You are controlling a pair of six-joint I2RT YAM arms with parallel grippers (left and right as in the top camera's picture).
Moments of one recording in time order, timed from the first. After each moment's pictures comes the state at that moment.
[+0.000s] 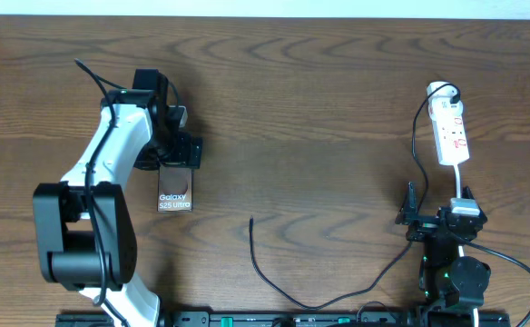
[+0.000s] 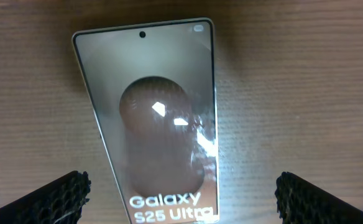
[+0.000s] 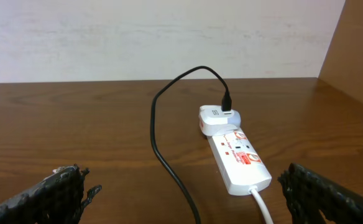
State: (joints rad) left arm -0.03 1.85 1.31 -1.00 0.10 0.03; right arm -0.07 0.01 0.01 -0.07 0.03 0.00
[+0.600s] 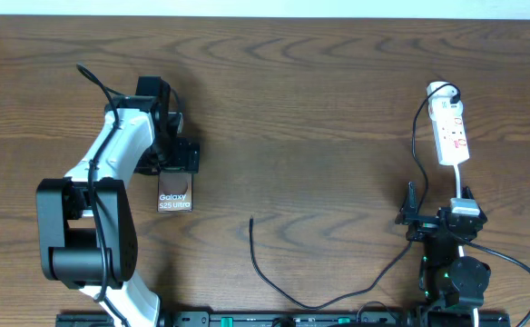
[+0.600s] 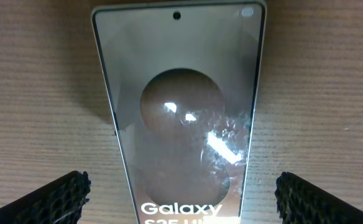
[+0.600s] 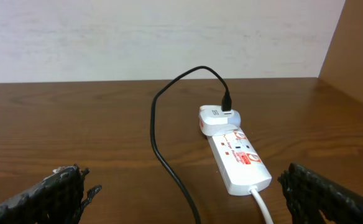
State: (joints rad) left arm -0.03 1.85 1.26 -0.96 0.02 -0.02; right arm -0.07 0.01 0.01 -0.07 0.03 0.00
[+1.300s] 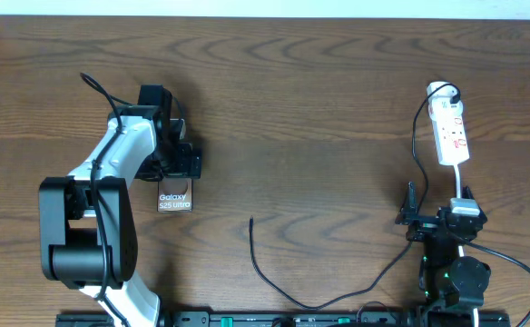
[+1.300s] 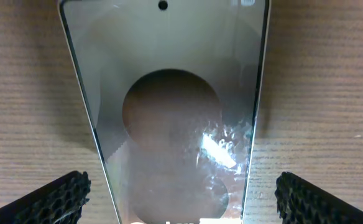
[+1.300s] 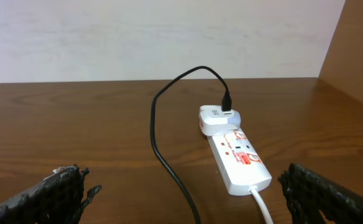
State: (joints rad) left arm -0.03 1.86 1.19 -0.88 0.05 -0.01; right arm -0.07 0.01 0.01 -0.07 0.03 0.00
